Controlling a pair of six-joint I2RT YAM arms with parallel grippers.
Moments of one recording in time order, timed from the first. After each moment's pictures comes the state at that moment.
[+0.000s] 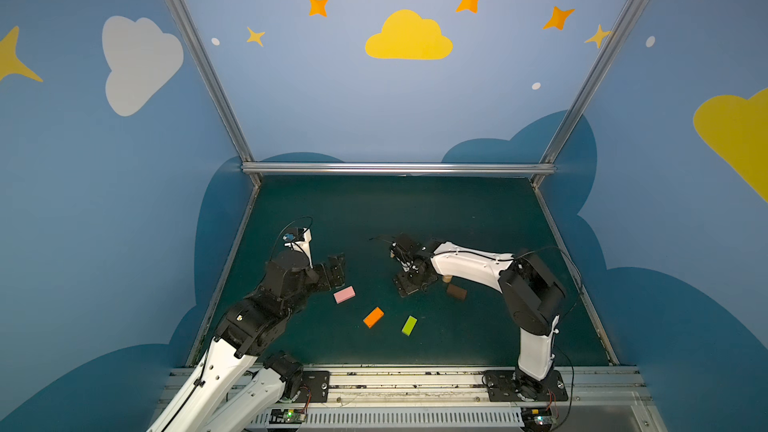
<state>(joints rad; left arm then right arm) -0.52 0.67 0.85 -0.72 -0.19 -0.56 0.90 1.92 1.31 -0.76 0.06 0.36</state>
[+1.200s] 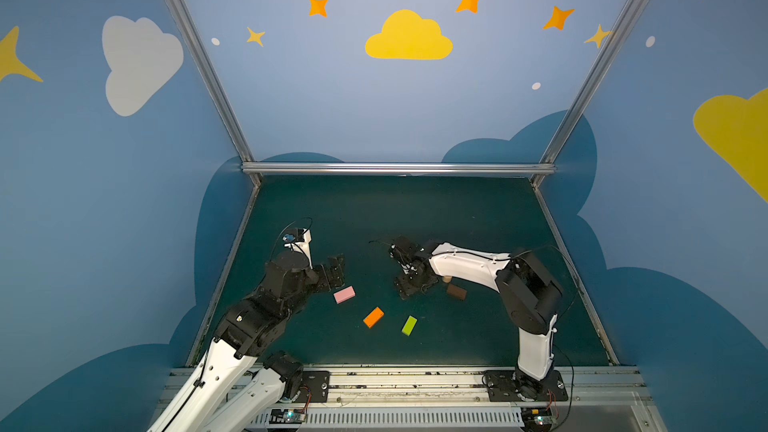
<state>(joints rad) -0.52 0.67 0.85 -0.73 -0.19 -0.56 0.91 1.94 1.31 -0.79 0.06 0.38</state>
